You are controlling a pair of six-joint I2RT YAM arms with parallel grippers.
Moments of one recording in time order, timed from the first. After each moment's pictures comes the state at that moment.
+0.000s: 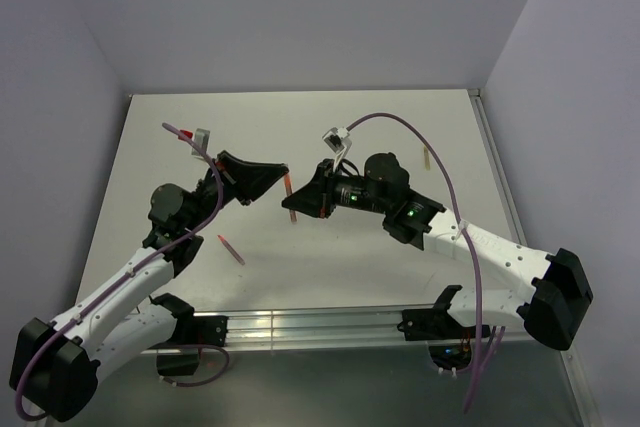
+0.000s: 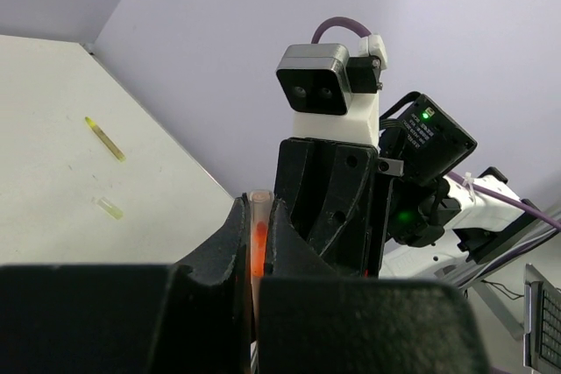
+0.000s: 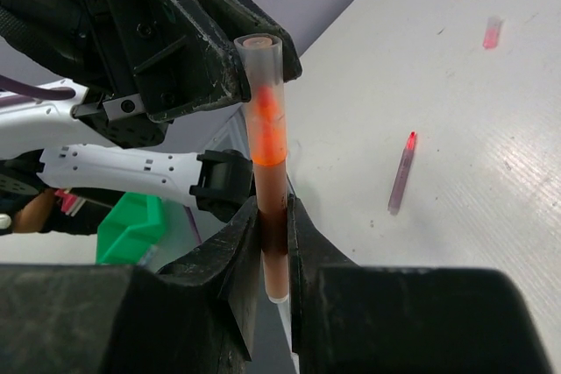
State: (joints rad) left arm -0.51 0.89 0.53 0.71 0.46 -0.94; right arm 0.82 1.17 0.86 0.21 -0.43 0.69
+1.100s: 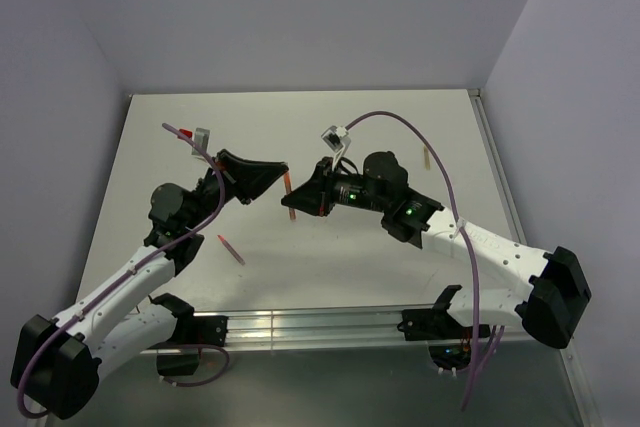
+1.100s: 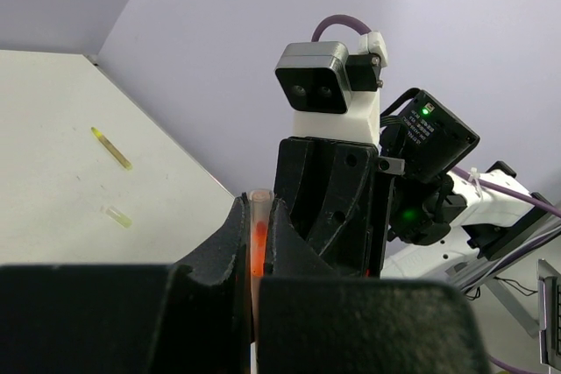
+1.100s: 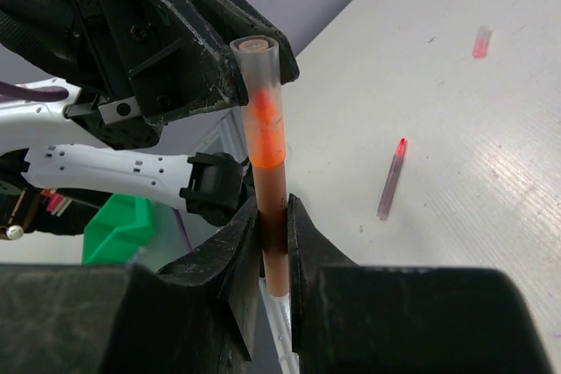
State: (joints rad) left arm -0.51 0.91 0.53 0.76 0.48 -0.91; right arm 0.82 1.18 0.87 0.22 -0.42 0.65
